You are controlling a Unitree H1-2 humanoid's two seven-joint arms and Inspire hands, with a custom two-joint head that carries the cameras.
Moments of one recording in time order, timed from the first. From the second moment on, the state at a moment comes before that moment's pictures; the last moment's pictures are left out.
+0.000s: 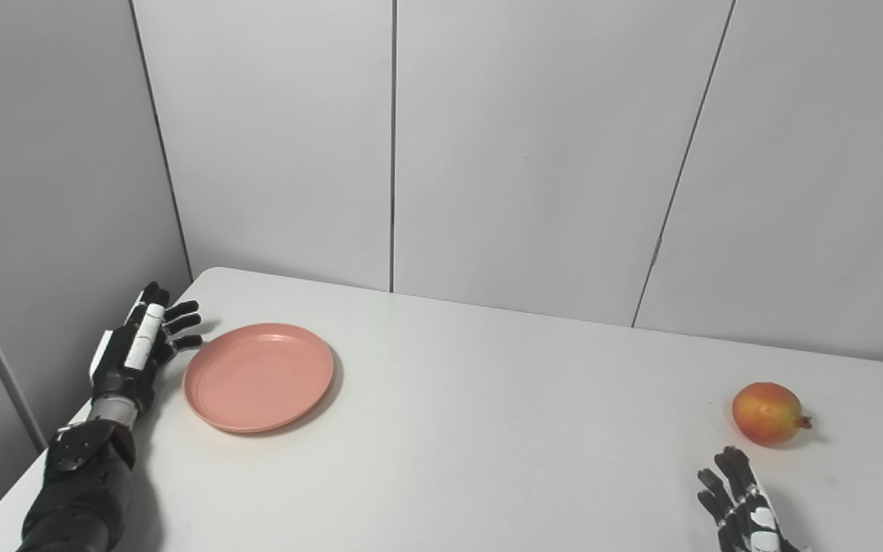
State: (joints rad) left arm -0.64 0.46 0.33 1.19 -0.27 -0.46 -0.29; right arm 0.13 0.00 -0.05 -0.12 0.08 -0.13 0.10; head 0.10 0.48
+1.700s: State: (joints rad) left arm -0.49 0.23 0.19 0.70 -0.19 -0.22 -0.13; right arm 0.13 0.00 -0.04 -0.14 0.06 -0.11 0.07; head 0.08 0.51
